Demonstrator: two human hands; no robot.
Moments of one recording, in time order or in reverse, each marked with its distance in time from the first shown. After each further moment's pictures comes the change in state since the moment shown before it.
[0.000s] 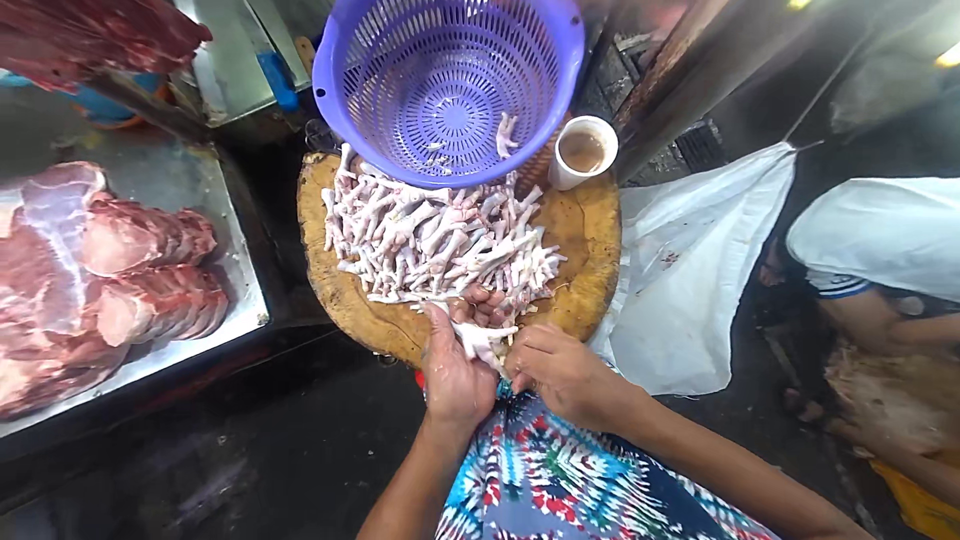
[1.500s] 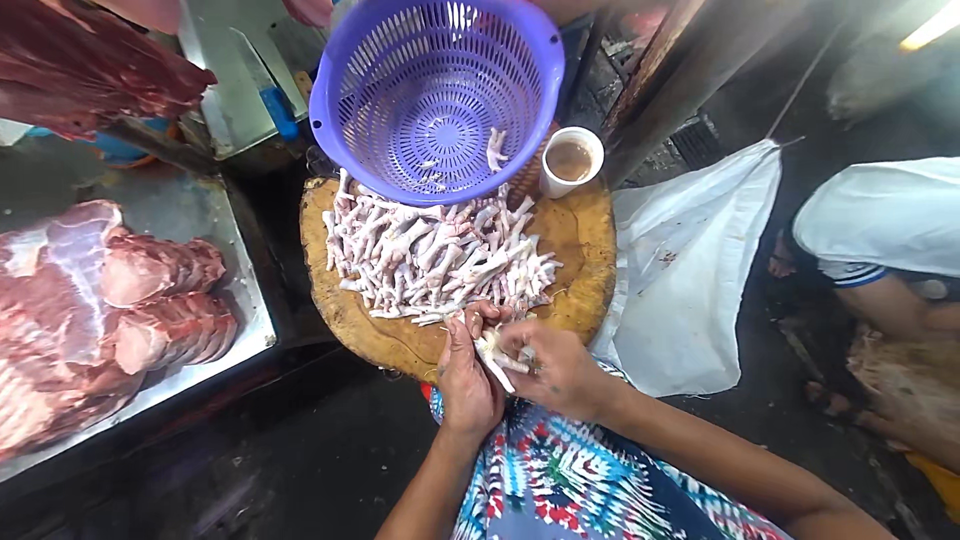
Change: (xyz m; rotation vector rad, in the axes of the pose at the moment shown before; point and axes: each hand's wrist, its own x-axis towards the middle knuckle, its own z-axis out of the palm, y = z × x) left_hand -0.001 -0.018 -0.004 0.084 -0.090 0.039; right_hand 0.017 0.002 0.011 0.218 0.235 0.064
